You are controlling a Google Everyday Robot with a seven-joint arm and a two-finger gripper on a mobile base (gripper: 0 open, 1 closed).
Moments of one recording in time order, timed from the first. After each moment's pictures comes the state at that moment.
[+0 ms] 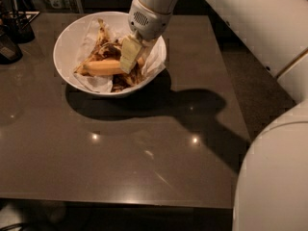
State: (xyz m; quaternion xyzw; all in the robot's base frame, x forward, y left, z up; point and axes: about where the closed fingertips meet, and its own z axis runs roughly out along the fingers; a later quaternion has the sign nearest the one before) arm 0.601 0.039 0.924 -0.49 0.85 0.14 0.12
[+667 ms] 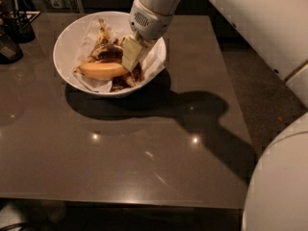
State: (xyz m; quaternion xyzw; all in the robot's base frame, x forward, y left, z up) arm 0.602 0.034 0.925 -0.47 0.86 0.14 0.14
